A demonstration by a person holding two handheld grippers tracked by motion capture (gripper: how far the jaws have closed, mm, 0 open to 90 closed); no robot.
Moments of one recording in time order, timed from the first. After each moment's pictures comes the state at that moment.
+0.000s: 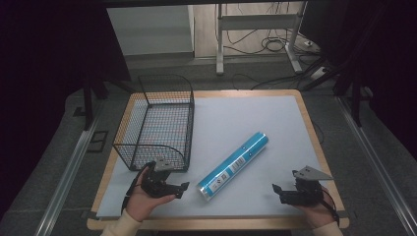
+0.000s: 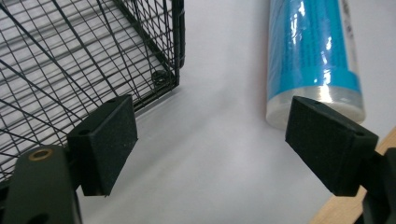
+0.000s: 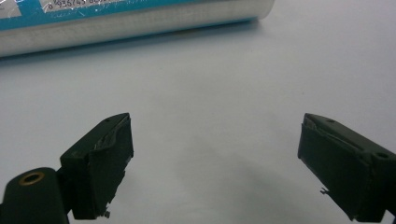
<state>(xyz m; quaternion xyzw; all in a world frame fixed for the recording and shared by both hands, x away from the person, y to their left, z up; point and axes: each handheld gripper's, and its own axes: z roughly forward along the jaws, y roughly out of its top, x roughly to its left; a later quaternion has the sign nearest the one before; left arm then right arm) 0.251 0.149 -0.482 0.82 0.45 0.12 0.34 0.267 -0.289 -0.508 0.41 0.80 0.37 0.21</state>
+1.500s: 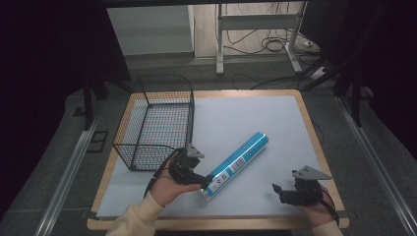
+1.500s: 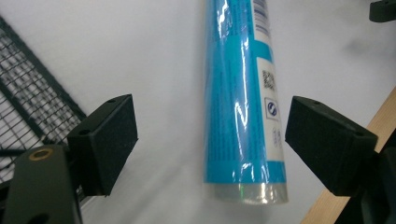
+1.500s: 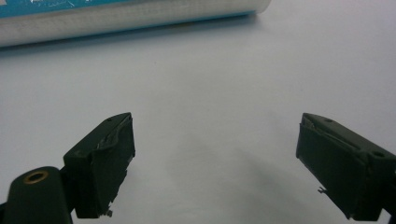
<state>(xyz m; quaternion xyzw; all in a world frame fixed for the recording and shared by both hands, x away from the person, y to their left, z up) 0.283 0.078 -0.450 0.86 0.39 0.10 0.32 0.270 -0.290 -0.513 0.41 0.81 0.37 0.21</state>
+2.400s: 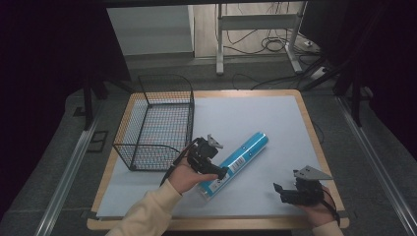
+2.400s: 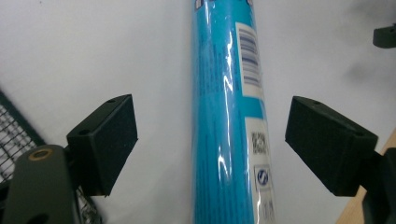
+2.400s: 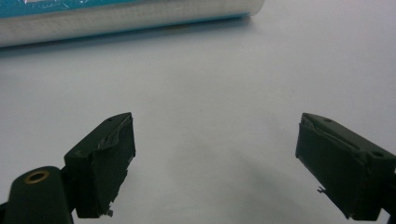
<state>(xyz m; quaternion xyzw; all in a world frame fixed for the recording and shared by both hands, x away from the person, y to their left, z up) 0.314 0.033 -0.442 0.87 0.37 0.10 0.30 0.269 -0.292 -0.512 0.41 0.80 0.36 0.22</state>
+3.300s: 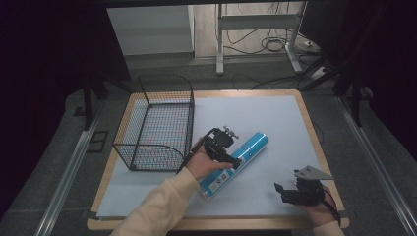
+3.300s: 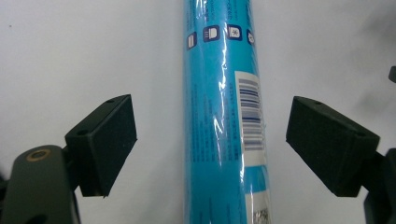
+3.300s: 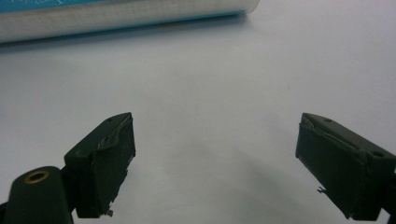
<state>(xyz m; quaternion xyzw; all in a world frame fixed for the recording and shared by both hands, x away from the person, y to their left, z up) 0.352 -0.007 -0.444 0.88 0.37 0.08 0.28 0.270 -0.294 -0.513 0.41 0.80 0.36 0.22</state>
